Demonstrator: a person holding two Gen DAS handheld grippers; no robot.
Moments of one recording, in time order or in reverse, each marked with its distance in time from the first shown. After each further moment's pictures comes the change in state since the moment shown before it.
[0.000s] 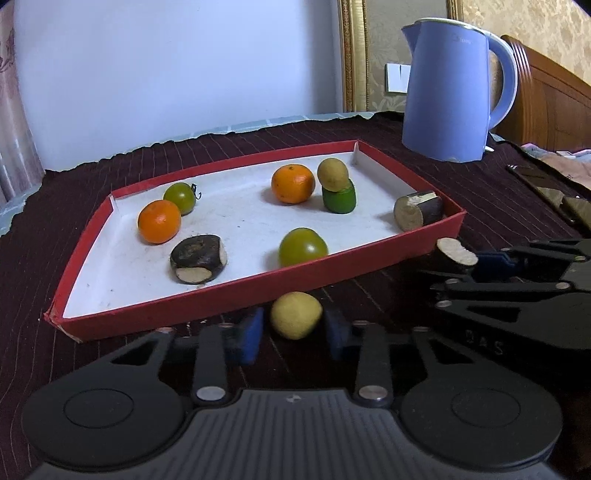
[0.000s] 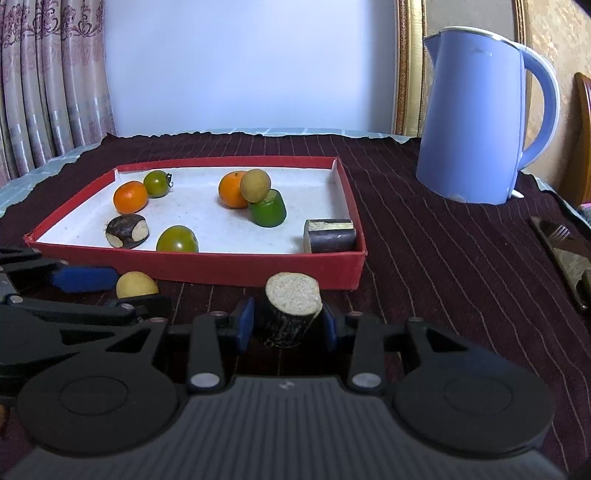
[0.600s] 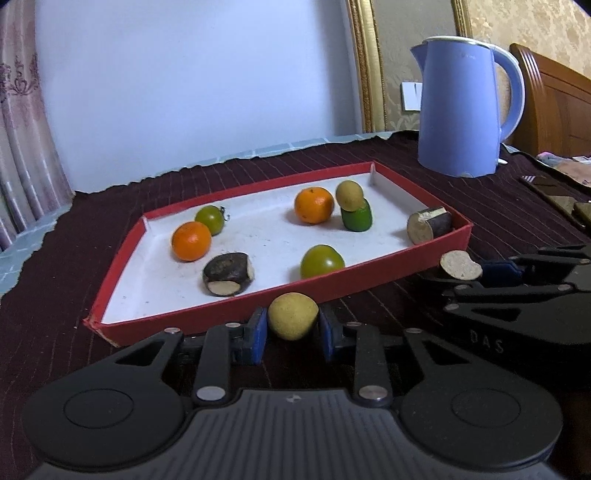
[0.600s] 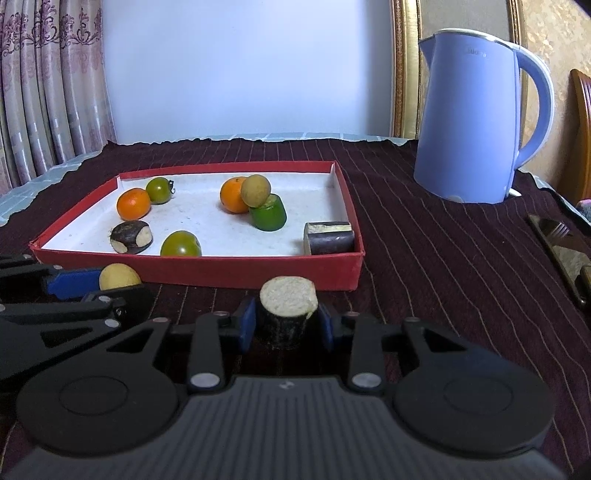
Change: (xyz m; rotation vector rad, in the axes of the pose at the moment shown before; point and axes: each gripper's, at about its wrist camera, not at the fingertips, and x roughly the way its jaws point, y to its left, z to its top) left arm -0.022 -0.003 -0.004 0.010 -0.078 0.100; right arm -0.008 0.000 -0.002 0.011 -0.023 0.009
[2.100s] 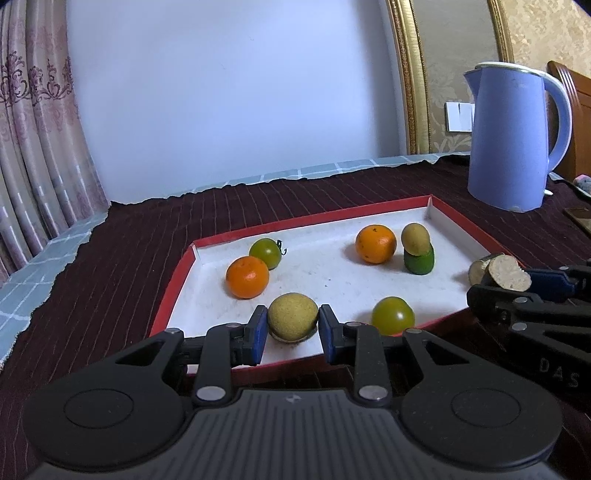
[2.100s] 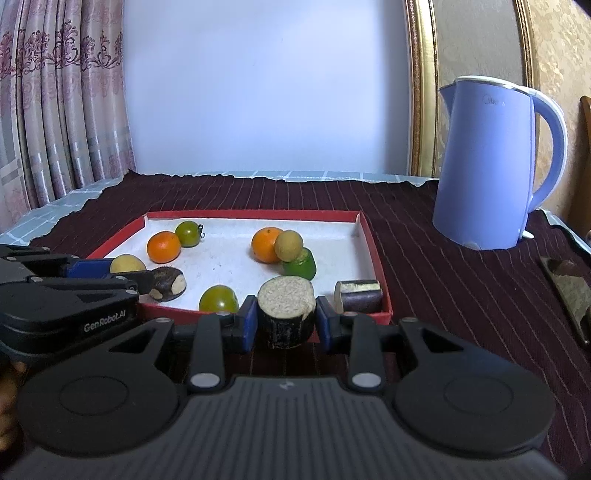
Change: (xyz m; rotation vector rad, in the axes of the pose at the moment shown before) left arm 0.012 0.030 0.028 -0.037 -0.031 0.108; right arm -0.013 0.016 0.027 -0.015 -0.098 0.047
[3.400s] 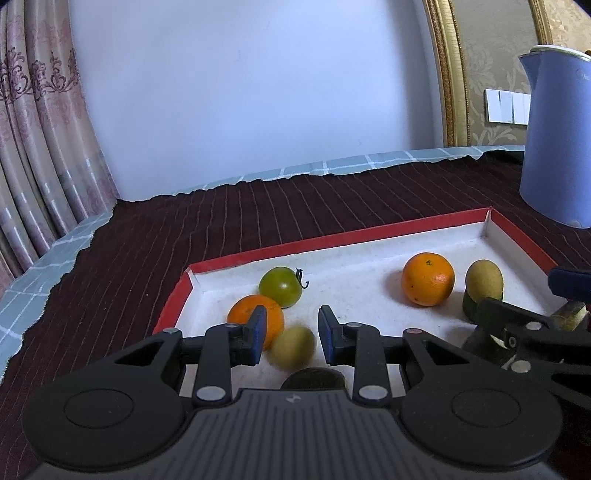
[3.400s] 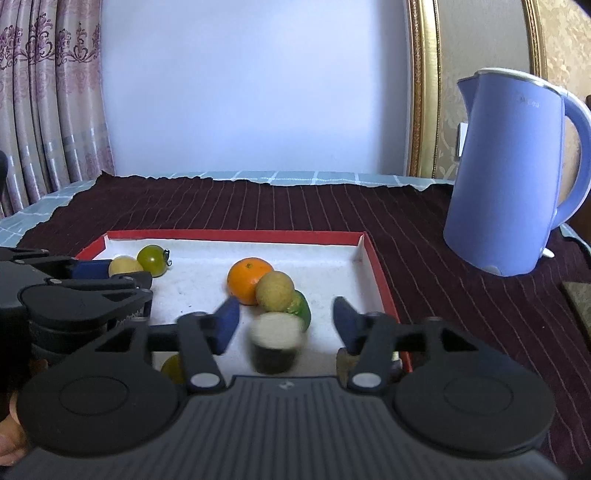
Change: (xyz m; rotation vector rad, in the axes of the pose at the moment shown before) left arm 0.073 0.001 0.036 -0.012 0.049 0.084; right arm 0.063 0.000 0.033 0.010 0.020 -0.053
